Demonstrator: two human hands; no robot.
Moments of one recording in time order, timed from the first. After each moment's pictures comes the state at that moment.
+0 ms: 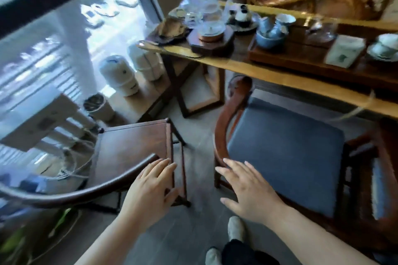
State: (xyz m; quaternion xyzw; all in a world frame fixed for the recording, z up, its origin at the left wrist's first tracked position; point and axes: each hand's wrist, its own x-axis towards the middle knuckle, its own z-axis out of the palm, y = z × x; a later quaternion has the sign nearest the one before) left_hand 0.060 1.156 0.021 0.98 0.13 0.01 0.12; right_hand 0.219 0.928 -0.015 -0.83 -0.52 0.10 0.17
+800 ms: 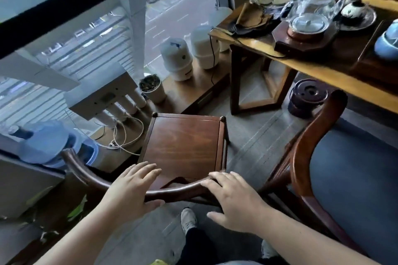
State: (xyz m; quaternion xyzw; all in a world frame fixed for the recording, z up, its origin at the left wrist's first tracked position) left_hand -0.045 1.345 0.024 0.96 0.23 -0.16 0.03; right_hand 0.169 1.141 -0.025 -0.71 -0.67 0.19 0.13
